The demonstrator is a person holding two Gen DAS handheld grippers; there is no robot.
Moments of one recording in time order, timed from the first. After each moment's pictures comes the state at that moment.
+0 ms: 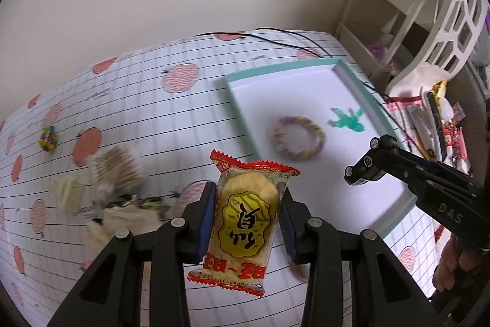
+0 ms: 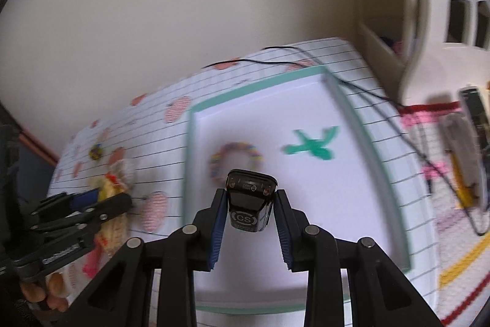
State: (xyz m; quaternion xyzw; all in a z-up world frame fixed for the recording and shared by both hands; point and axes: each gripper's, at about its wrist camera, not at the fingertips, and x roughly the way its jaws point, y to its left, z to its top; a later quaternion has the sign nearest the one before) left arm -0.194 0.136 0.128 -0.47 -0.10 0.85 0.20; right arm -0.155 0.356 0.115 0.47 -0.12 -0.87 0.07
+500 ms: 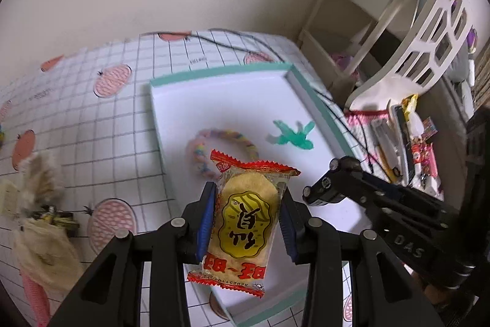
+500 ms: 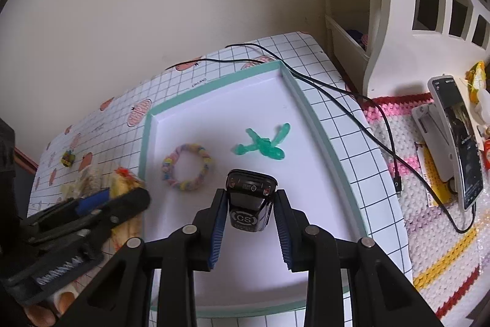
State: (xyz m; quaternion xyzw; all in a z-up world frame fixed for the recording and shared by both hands) left arm -0.215 0.202 0.123 -0.45 -0.18 0.84 0.24; right arm -0.163 0.385 0.100 0.49 -0.11 -0.87 0.02
